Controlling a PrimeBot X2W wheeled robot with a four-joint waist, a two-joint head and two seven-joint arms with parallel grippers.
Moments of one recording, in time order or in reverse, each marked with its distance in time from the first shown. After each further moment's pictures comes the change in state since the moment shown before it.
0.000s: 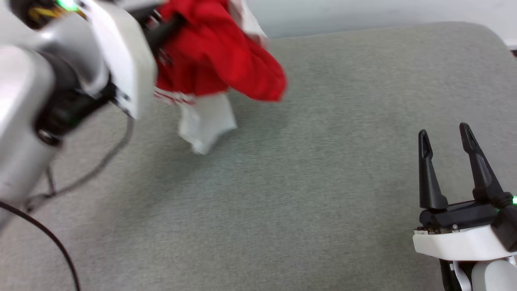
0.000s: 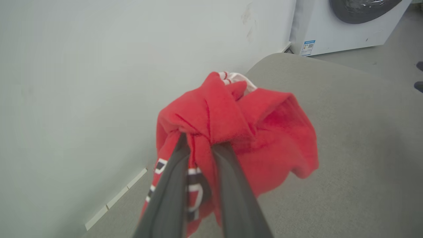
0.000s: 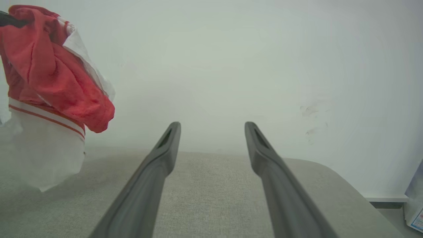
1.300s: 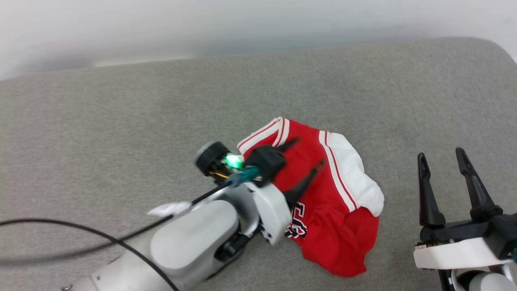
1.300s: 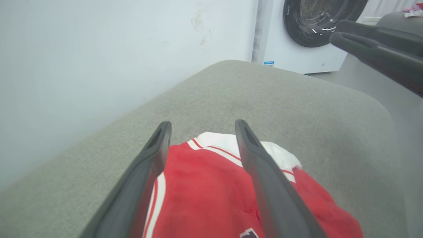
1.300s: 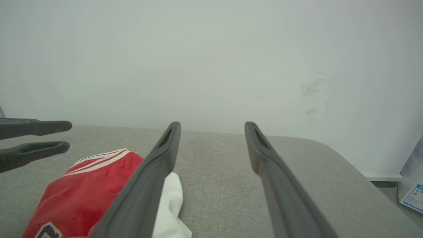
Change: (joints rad) left arm 0.353 -0.434 -0.343 0.251 0.206 0.170 -0.565; right arm 0.048 0.001 -0.032 0.079 -0.019 0.000 0.000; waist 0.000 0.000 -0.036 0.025
